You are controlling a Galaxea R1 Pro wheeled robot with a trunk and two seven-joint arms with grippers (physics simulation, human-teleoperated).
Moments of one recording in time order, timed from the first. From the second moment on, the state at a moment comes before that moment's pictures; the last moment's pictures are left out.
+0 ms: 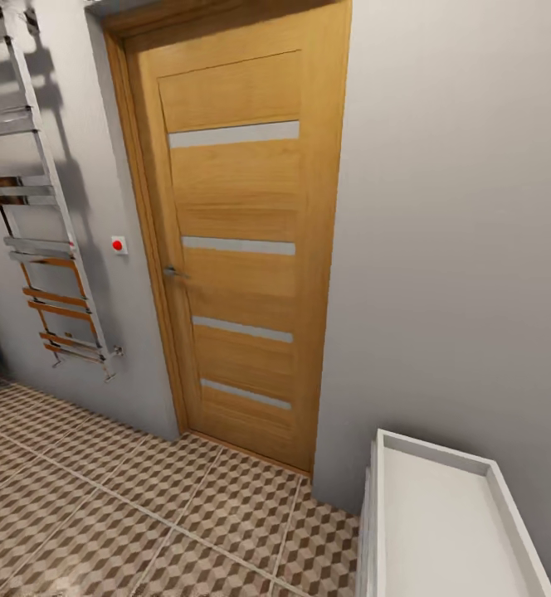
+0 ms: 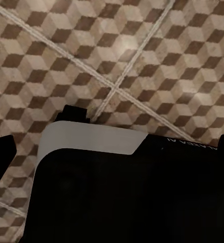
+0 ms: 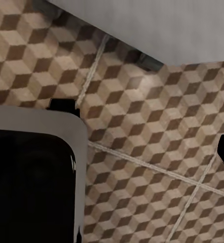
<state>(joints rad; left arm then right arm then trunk) -0.20 0.00 -0.11 -0.01 0.36 -0.01 -0.05 -0.16 -0.08 0.06 0.03 0.04 -0.11 -0.07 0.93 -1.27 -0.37</state>
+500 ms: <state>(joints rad) -0.20 0.00 -0.11 -0.01 0.36 -0.01 -0.05 -0.15 -0.07 0.06 0.03 0.04 -0.11 -0.07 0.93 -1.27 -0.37</state>
